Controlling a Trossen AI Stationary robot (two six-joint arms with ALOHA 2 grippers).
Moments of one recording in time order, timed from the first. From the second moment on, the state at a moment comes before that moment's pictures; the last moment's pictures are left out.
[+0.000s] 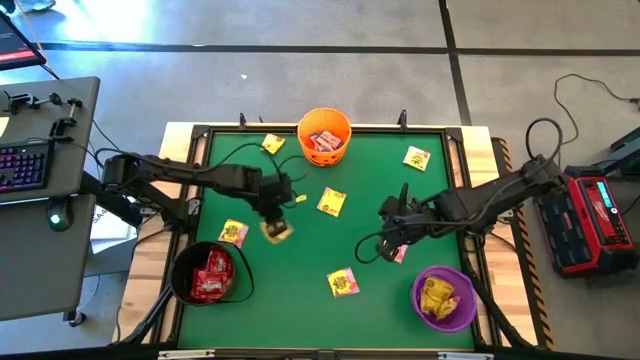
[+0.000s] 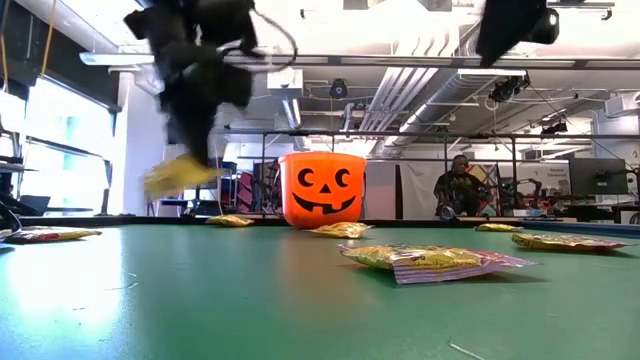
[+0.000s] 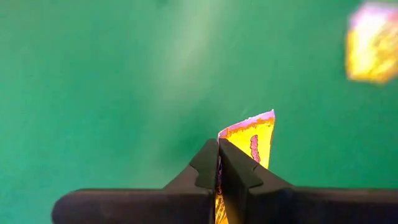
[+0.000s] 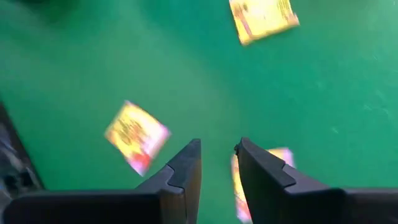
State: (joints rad) left arm 0.09 1.47 0.96 -0.69 0.14 -0.39; right arm 0.36 1.37 1.25 -1.00 0.27 0.96
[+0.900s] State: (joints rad) left arm 0.09 1.47 1.01 0.37 0.17 -0.77; right arm 0.37 1.37 1.25 -0.40 0.70 0.87
